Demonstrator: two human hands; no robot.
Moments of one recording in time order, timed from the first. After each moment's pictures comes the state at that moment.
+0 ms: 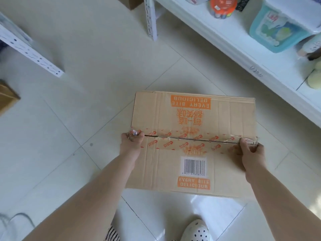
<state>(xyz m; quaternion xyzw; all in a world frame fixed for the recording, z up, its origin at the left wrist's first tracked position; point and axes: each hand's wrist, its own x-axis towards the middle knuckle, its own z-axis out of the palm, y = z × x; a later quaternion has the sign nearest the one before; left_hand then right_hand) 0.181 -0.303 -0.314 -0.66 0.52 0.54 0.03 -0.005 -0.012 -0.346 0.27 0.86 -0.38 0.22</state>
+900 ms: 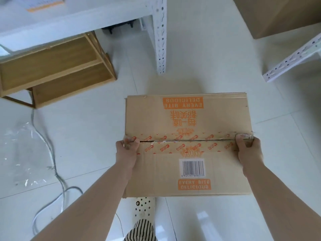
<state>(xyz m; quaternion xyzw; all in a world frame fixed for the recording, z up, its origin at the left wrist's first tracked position) 0.423 -0.609 -0.314 -0.78 0.31 0.53 -0.13 0.115 -0.471 -0.334 0.01 0.92 -0.23 0.32</state>
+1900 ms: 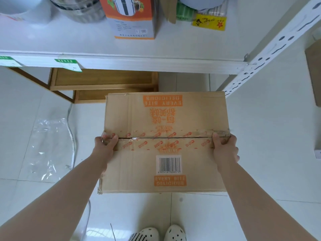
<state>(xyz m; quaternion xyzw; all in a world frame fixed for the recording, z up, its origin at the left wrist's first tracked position) 0.572 -0.794 -0.320 -0.82 0.20 0.49 -0.19 0.233 -0.766 -0.329 -0.18 0.90 -0.14 0.37</state>
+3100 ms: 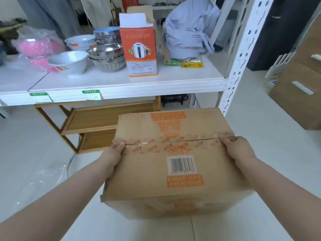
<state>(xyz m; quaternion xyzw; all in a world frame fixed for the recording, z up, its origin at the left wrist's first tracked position) 0.587 -0.810 -0.327 -0.75 0.39 0.45 -0.26 0.225 -0.768 -0.355 -0.30 0.87 -0.28 0.28</state>
